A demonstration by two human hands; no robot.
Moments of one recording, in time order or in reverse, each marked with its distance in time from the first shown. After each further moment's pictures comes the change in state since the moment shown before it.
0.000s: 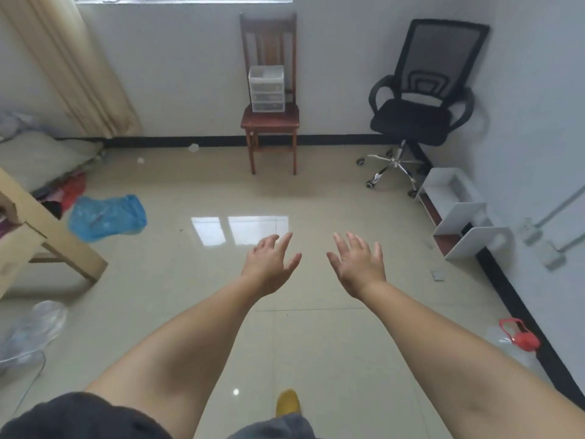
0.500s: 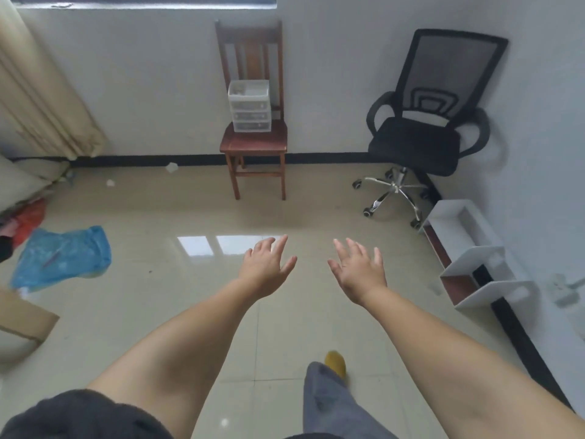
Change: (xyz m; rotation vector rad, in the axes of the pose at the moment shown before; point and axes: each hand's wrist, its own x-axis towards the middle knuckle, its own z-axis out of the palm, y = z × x) left_hand 0.309 0.011 -0.013 0.043 -0.026 -0.005; right_hand 0.293 0.079 -0.024 -0.025 -0.062 -0.008
